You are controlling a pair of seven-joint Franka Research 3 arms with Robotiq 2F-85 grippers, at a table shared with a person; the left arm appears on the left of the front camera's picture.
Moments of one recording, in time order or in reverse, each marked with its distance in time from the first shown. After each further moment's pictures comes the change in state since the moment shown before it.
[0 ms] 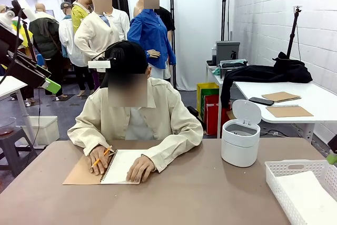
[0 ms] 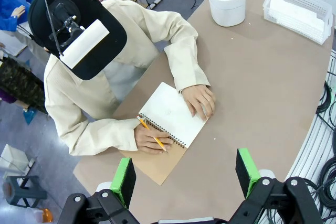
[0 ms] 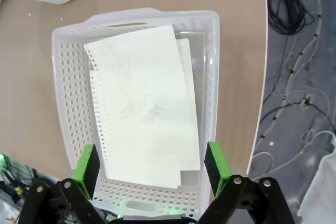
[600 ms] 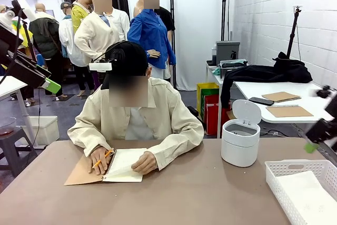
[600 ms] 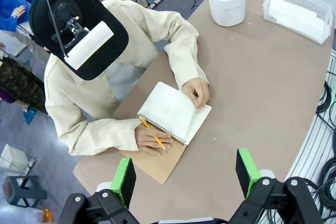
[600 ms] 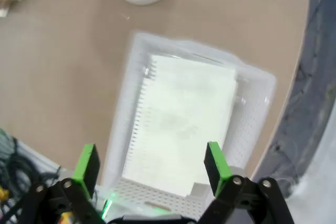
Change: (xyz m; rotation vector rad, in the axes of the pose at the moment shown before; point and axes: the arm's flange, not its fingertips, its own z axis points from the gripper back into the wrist) left arm 0.000 0.000 0.000 0.000 0.000 0.000; right arm 0.005 0.113 0.034 -0.036 -0.061 0.355
